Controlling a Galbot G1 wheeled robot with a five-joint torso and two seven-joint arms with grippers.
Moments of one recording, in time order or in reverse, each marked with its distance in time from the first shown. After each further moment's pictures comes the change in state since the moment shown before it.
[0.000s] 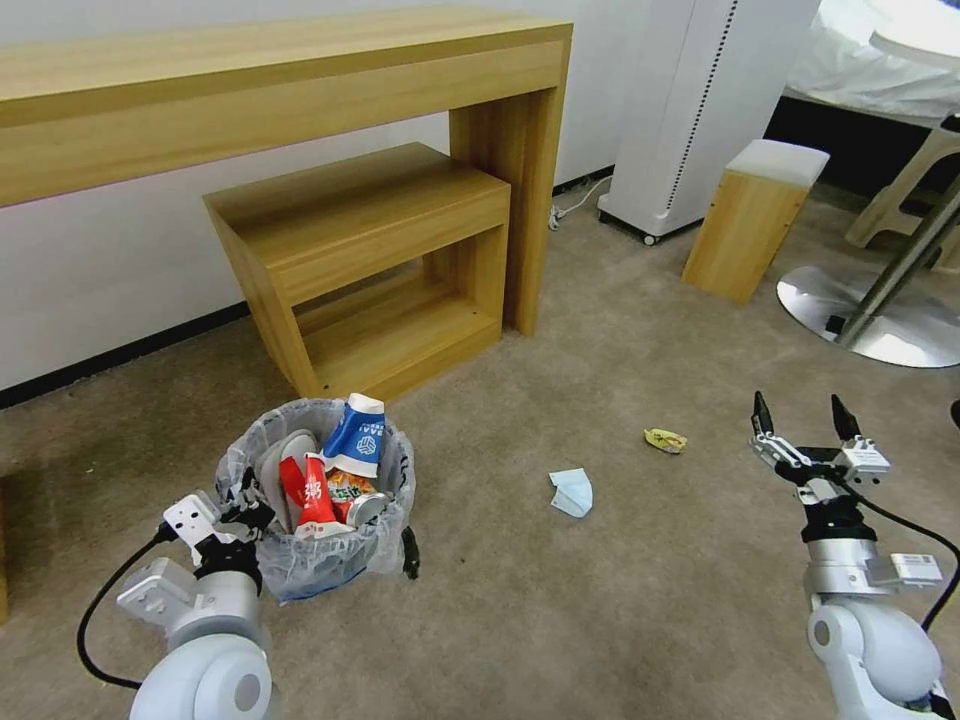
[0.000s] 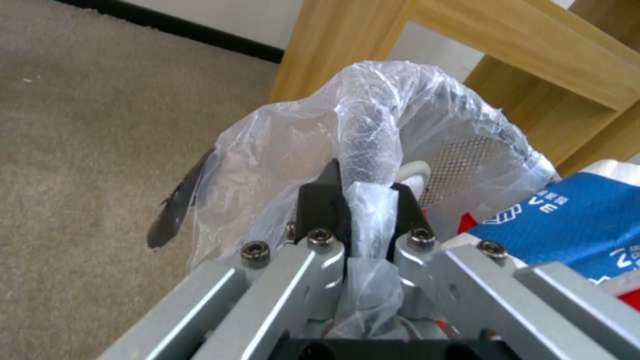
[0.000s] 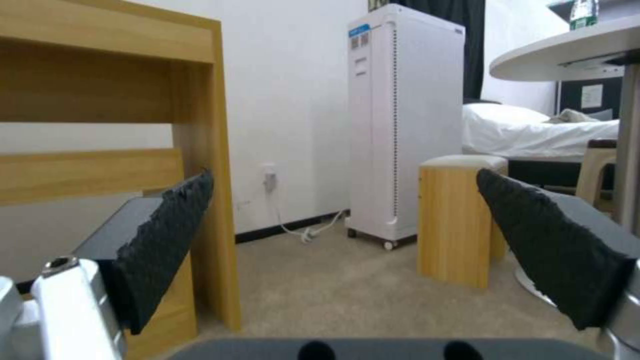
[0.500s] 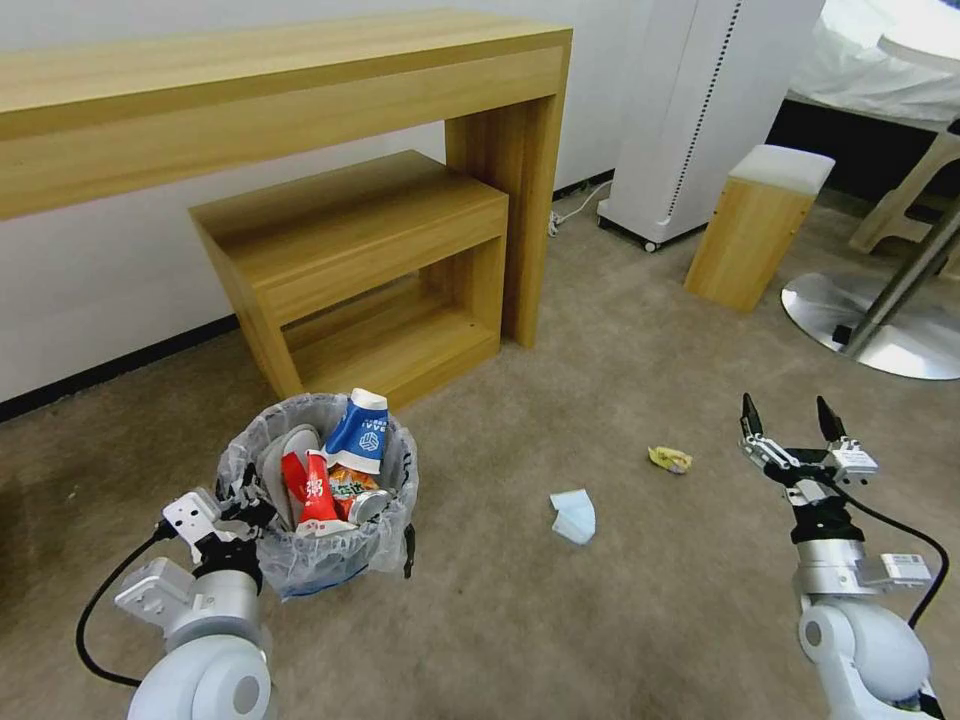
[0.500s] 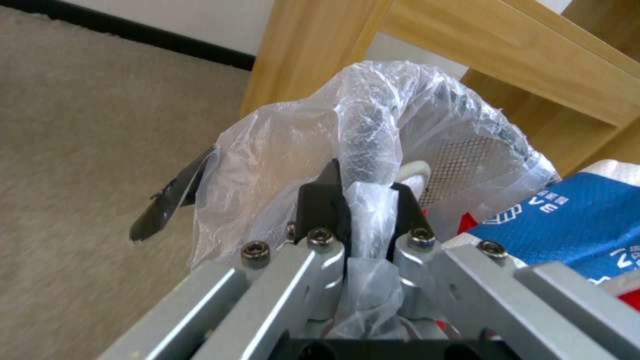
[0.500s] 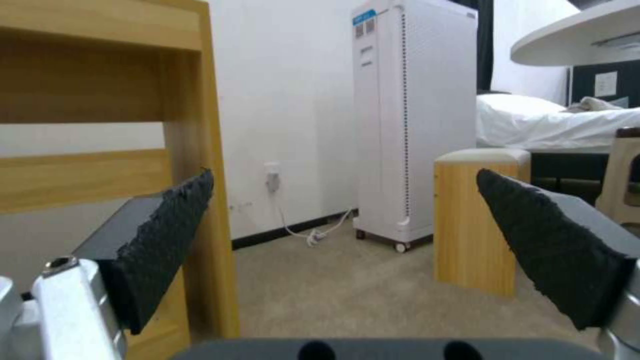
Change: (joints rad) left arm 0.003 0.002 0.004 -0.006 0.003 -0.007 0.015; right arm 0.000 -0.001 -0.016 -0.006 0.022 -0.002 -0.006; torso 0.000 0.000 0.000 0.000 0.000
